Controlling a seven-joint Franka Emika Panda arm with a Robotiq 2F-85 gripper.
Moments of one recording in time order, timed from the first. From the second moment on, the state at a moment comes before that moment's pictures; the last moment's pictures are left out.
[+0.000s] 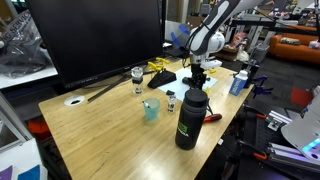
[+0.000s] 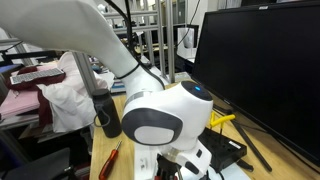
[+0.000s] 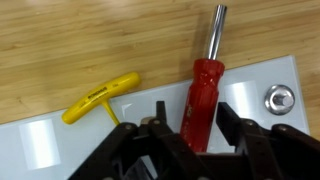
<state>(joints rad) -0.12 0.47 -0.11 -2.21 0.21 2.40 -0.06</state>
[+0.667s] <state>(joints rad) -0.13 0.48 -0.08 -2.19 0.21 2.38 -0.06</state>
